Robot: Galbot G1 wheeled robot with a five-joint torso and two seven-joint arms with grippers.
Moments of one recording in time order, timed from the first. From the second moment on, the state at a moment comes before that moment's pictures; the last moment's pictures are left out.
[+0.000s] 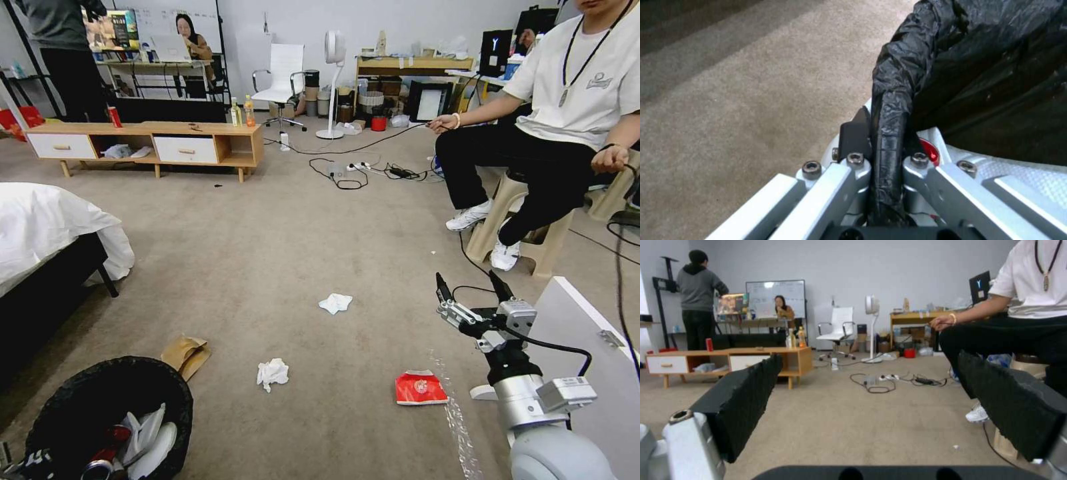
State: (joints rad) left arm 1.70 -1.48 -1.25 -2.20 -0.69 0.72 -0.10; right arm -1.43 0.94 0.46 2.26 0.52 0.09 0.34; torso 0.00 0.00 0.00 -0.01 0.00
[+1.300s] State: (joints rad) left arm 1.69 -1.48 -1.25 -2.20 -0.70 0.72 -0.09; right arm -1.42 0.94 0.46 2.24 0.52 0.12 0.31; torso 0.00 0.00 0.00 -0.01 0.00
